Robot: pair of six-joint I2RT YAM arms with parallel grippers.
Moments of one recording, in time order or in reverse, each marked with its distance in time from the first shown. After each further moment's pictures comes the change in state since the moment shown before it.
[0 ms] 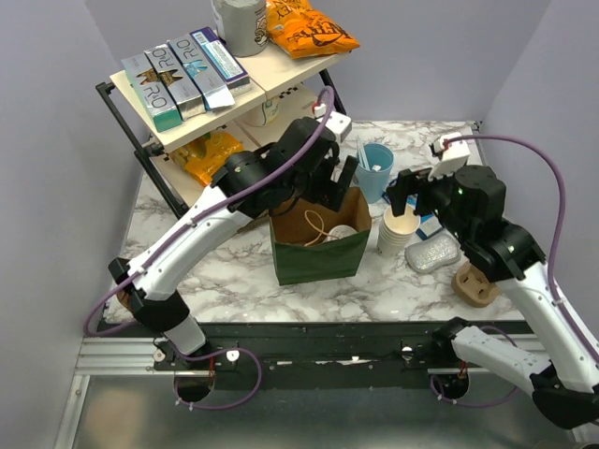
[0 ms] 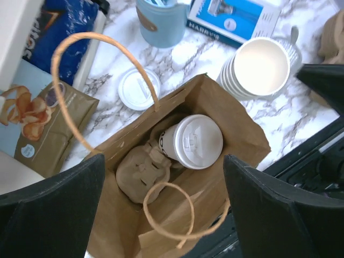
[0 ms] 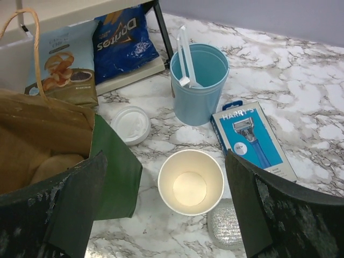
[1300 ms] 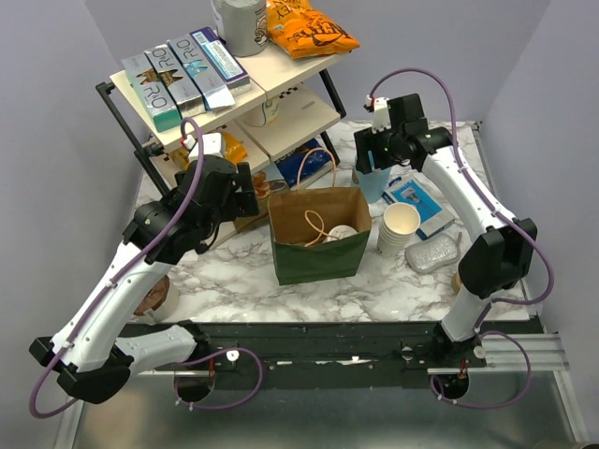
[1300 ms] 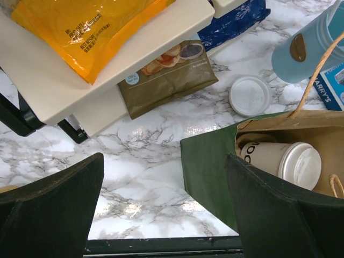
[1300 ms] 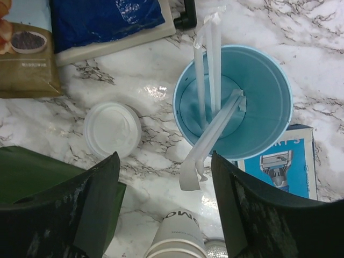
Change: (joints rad) left arm 0.277 -0.548 -0.594 0.067 -0.253 -0.274; right arm -0.196 0.883 0.563 -0.153 -0.350 -0.142
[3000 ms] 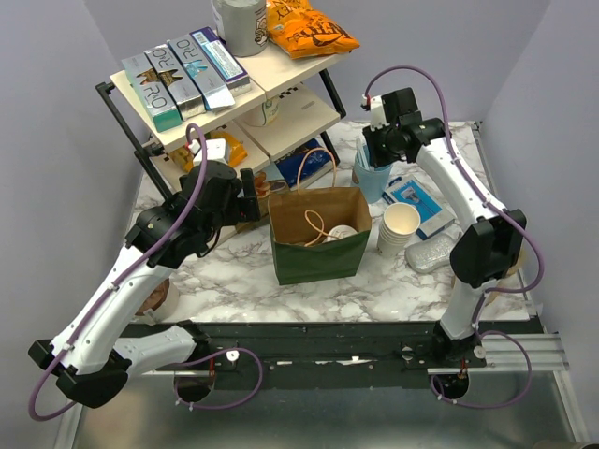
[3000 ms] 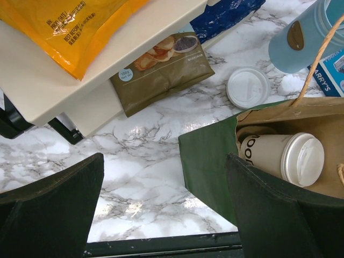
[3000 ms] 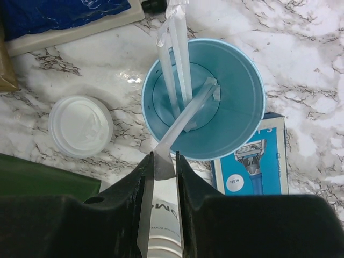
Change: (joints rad) left arm 0.003 -0.036 -0.068 0.048 0.040 0.038; right arm 0.000 0.093 0.124 -0.121 0.104 -0.059
